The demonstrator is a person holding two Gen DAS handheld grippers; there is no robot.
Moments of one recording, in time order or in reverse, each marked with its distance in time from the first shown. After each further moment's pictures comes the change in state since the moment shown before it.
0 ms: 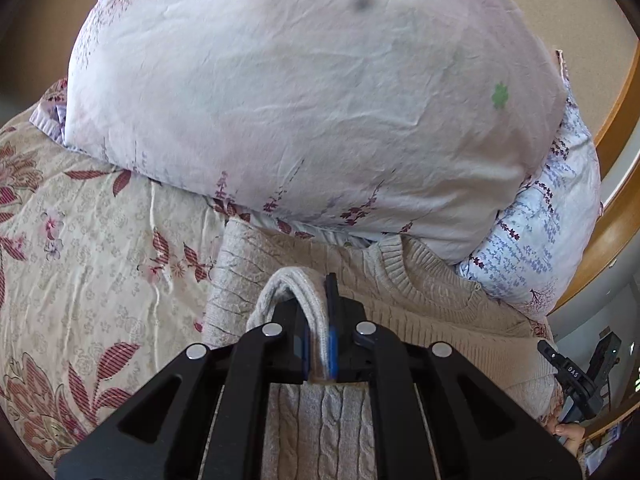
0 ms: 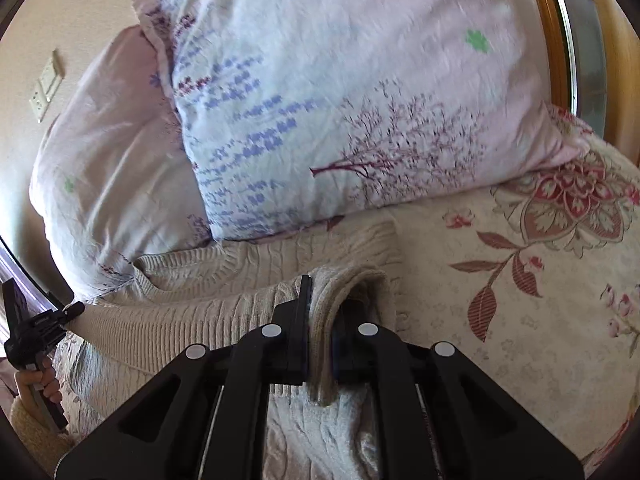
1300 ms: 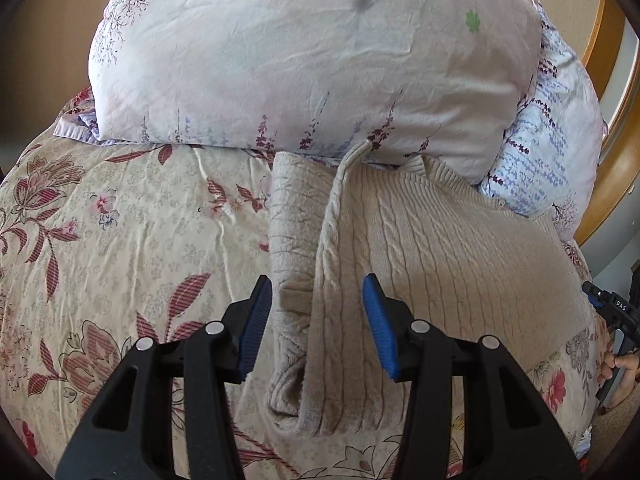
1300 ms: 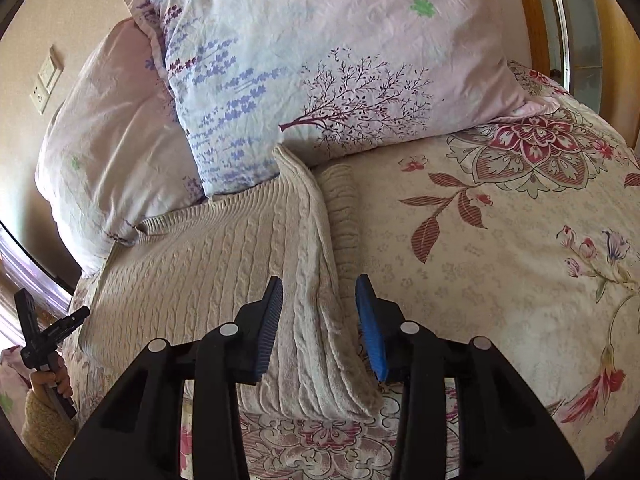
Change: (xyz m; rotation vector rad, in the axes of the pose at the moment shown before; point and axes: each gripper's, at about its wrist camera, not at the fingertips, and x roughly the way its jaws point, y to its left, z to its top) left arm -0.031 0.019 -0.041 0.215 0.091 0.106; right arm -0.042 -0.032 -0.025 -0.005 0.099 0.007
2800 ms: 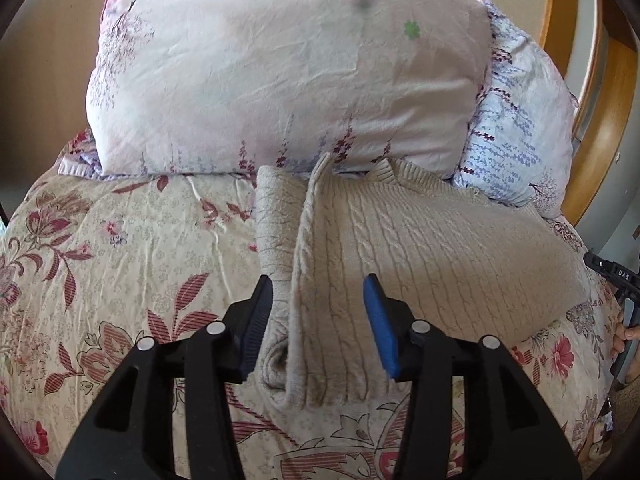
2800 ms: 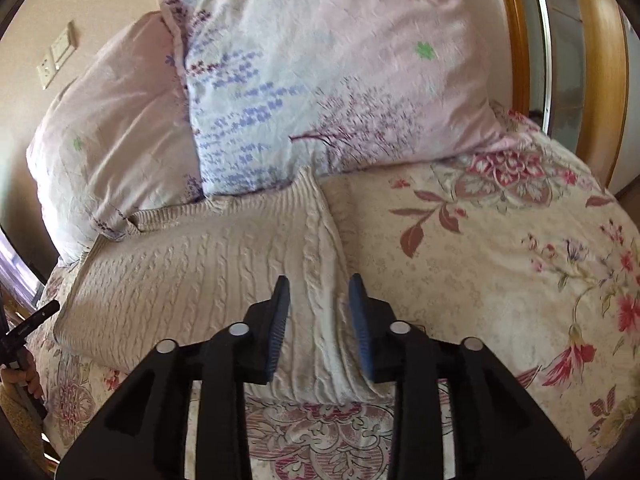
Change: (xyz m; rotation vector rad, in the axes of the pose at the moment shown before) left arm -0.039 -0.022 -0.022 0.152 -0.126 -0.022; right arm -0.033 0.037 -0.021 -0.103 -0.127 -0.106
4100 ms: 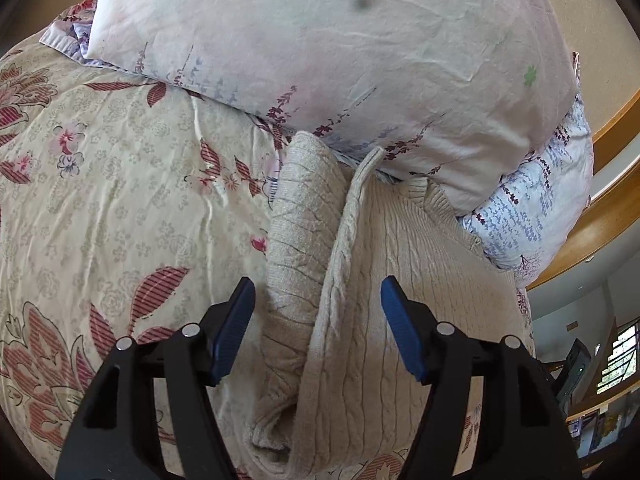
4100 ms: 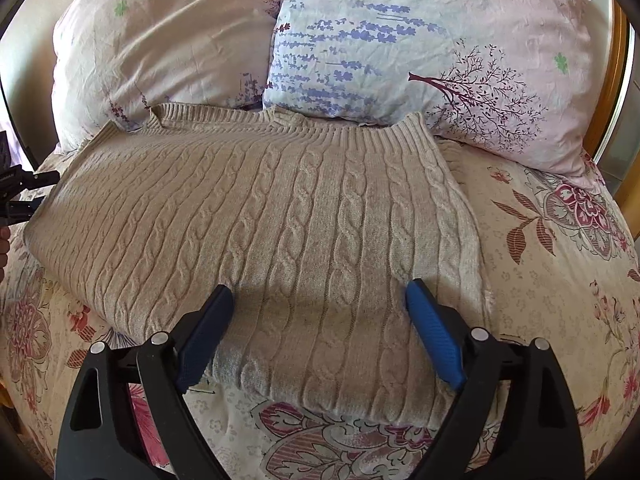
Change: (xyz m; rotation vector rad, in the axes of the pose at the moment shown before) left arm 0.058 0.067 0.017 -0.429 0.185 -0.178; right arm 0.064 0.064 -0.019 -0.282 0.199 0.005
